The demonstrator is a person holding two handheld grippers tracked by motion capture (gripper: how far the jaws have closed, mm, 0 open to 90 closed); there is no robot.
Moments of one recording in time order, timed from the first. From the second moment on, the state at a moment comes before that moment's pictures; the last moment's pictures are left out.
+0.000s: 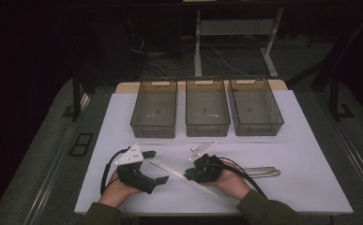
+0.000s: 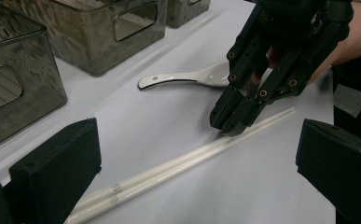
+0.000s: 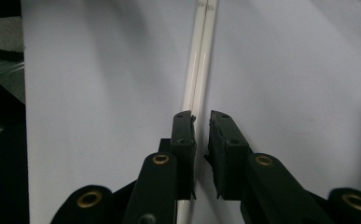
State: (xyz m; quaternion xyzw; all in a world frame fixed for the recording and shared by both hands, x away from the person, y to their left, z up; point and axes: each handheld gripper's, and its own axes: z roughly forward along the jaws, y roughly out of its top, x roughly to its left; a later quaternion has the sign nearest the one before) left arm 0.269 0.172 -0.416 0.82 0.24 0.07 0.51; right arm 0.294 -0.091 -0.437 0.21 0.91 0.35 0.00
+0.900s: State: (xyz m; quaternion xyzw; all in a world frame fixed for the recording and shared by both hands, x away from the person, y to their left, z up) left arm 0.268 0.172 -0.416 0.82 0.24 0.07 0.51; right arm 0.296 -0.082 -0.442 0.21 0.92 0.33 0.02
